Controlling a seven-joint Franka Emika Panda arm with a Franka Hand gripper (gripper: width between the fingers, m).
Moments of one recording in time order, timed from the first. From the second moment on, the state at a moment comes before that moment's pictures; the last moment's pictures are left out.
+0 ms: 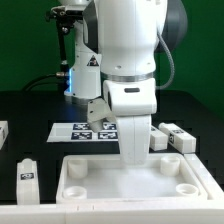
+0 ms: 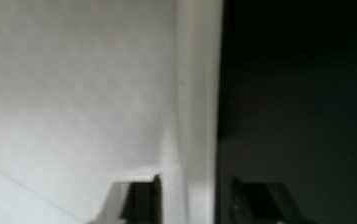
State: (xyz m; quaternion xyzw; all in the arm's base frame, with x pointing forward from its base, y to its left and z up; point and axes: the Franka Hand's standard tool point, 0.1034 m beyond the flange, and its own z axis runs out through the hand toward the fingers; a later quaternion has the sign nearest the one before) arm 0.517 0.040 0.018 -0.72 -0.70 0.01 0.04
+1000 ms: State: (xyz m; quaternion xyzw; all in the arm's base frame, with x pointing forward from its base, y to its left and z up) arm 0.516 0.083 0.067 -0.89 -0.46 0.01 0.01
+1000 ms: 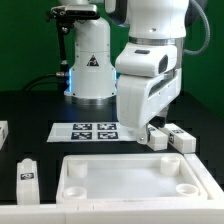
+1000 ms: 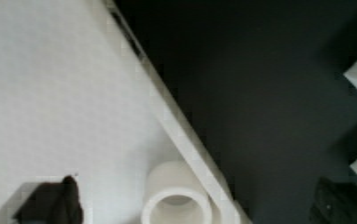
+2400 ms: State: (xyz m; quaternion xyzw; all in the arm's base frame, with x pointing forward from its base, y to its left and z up) arm 0.470 0.175 0.052 -0.97 -0.13 0.21 -0.01
